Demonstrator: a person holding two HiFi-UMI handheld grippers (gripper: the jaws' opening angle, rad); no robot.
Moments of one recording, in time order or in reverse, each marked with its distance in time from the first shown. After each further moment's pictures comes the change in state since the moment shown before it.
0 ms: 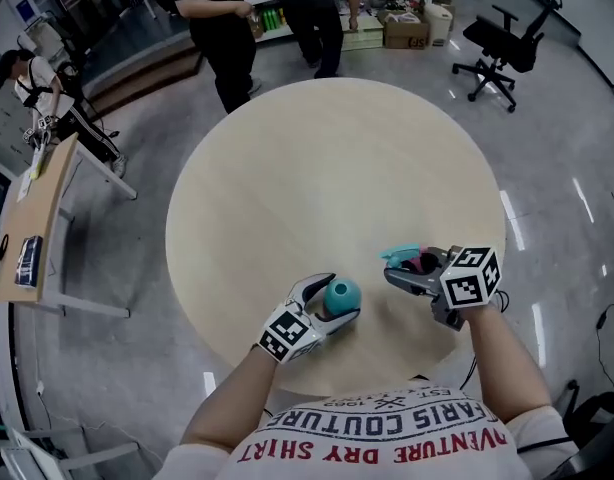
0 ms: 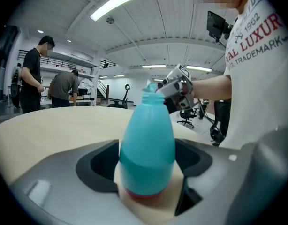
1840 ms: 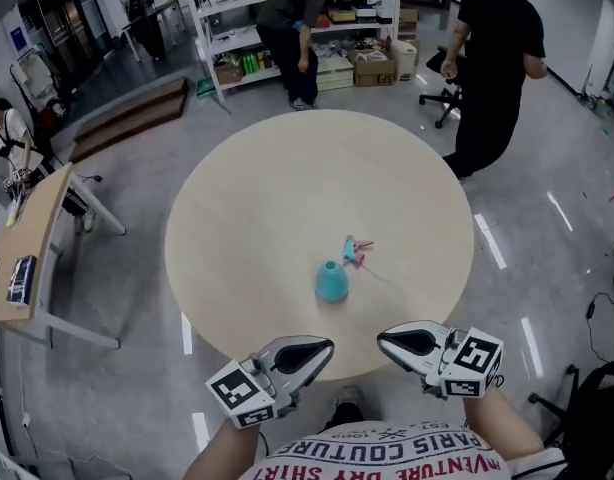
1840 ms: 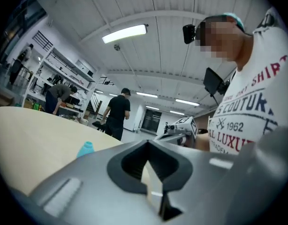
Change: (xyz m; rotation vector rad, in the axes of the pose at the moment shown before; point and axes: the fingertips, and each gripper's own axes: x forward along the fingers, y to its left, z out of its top) left arm -0.169 -0.146 0.085 -0.157 -0.348 -0.168; right arm -0.050 0.219 -0.061 -0.215 -0.207 -0.087
